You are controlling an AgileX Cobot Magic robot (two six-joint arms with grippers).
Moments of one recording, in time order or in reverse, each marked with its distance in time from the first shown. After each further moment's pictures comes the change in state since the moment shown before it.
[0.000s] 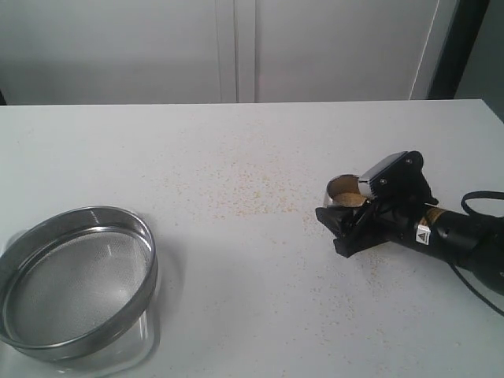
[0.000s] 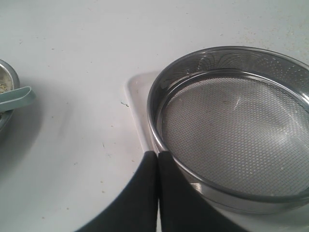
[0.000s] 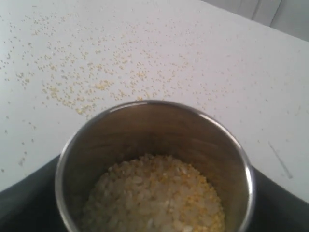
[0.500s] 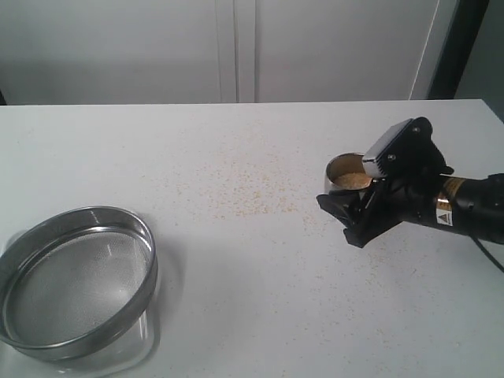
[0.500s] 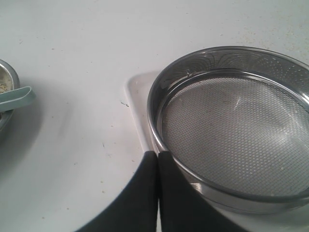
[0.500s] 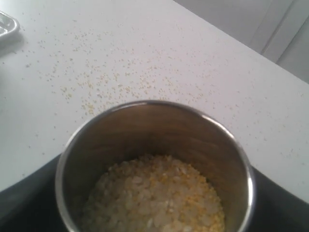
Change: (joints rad) left arm 0.000 0.000 0.000 0.000 0.000 0.000; right arm 0.000 -0.270 0.002 -0.286 0.198 0.212
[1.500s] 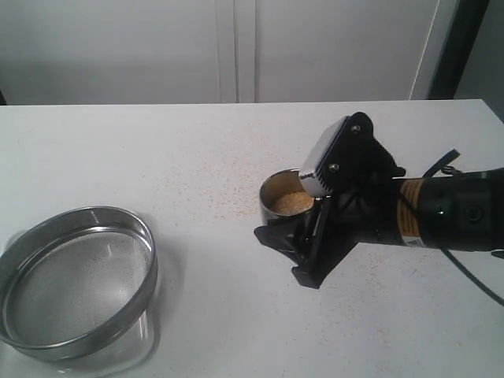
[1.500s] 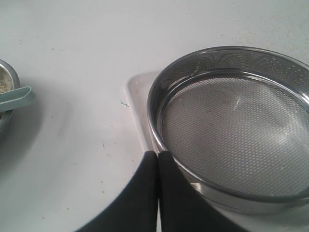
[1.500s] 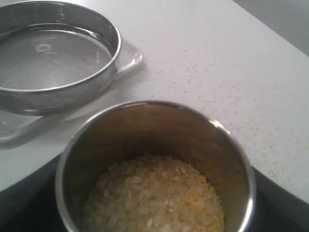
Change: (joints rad) left arm 0.000 0.000 0.000 0.000 0.000 0.000; right arm 0.321 -0.256 0.000 -0.313 0.208 0.460
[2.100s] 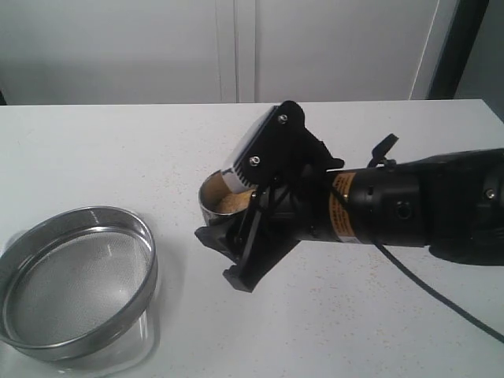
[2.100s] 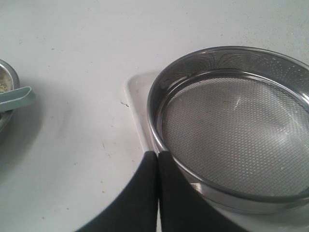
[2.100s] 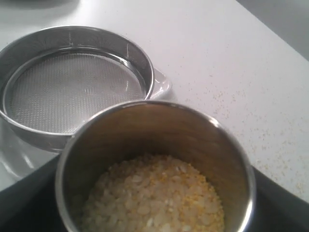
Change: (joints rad) left arm 0.000 0.000 0.000 0.000 0.000 0.000; right arm 0.271 0.000 -0.123 0.001 0.230 0.138
